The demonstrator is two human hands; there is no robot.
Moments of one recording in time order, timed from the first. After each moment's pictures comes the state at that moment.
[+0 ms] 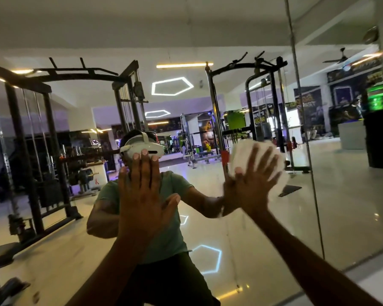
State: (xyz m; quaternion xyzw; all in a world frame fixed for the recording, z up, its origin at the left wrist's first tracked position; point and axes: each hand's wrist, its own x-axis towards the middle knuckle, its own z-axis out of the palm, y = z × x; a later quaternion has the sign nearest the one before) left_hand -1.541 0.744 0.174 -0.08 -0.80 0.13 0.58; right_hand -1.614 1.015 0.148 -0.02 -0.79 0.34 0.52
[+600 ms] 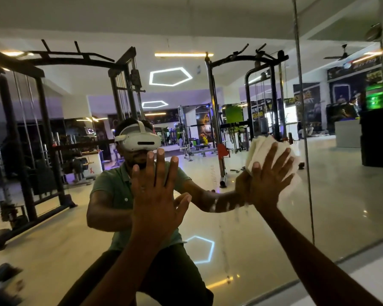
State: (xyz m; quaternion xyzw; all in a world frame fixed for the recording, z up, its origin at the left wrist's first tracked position) left_hand -1.549 0.782 0.143 -0.09 -0.81 0.13 0.56; right_hand -1.636 1.060 0.123 -0.07 -0.76 0.38 0.52
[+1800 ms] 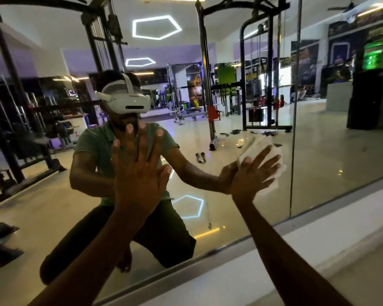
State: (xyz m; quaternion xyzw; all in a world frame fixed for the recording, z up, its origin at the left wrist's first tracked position) left_hand -1.534 0.789 0.096 -0.09 -0.83 0.12 0.54; right_hand -1.626 1.034 0.018 -0.21 -0.71 0.50 0.46
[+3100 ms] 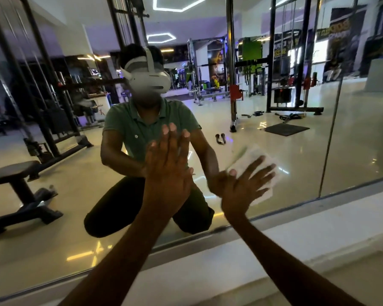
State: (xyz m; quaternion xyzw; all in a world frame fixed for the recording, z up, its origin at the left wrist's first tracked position) left_hand -1.498 0.767 0.040 -0.13 -0.86 0.09 0.48; right_hand -1.570 0.929 -0.060 -0.17 -0.77 0.43 0.43
